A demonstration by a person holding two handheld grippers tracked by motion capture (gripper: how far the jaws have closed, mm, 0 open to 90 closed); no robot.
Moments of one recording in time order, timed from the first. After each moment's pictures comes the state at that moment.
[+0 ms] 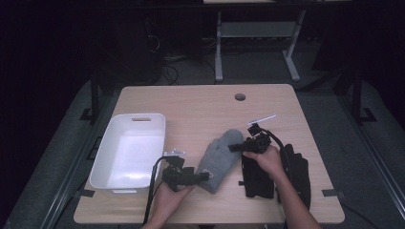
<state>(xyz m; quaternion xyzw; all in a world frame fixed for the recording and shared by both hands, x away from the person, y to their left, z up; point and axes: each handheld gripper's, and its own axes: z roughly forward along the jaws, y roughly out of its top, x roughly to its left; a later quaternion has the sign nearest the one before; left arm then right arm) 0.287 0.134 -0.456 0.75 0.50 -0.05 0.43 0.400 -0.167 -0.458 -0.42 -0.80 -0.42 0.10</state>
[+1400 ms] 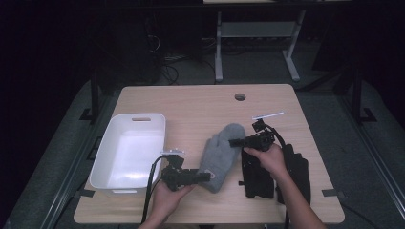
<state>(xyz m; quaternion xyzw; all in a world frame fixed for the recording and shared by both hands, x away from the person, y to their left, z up) 0.284 0.136 -0.441 0.75 0.46 -0.11 0.47 0.388 -0.172 -0.428 -0.44 -0.76 -0.46 0.10</state>
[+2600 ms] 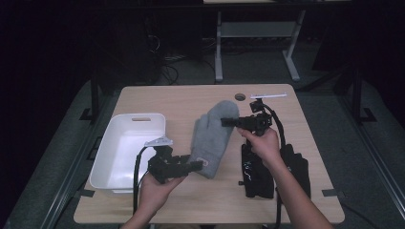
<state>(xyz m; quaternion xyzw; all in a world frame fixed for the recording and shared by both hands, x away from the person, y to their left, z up) 0.276 0.158 -0.374 0.76 0.41 -0.04 0.50 0.388 -0.147 -0.348 -0.44 -0.72 -0.53 0.08</state>
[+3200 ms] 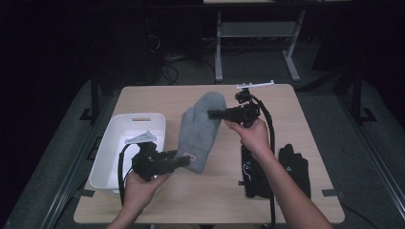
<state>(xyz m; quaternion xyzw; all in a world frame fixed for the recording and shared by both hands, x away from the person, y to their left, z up) 0.271 0.190 -0.352 0.75 0.42 -0.02 0.52 0.393 -0.111 -0.315 -0.40 -0.74 -0.53 0.06</state>
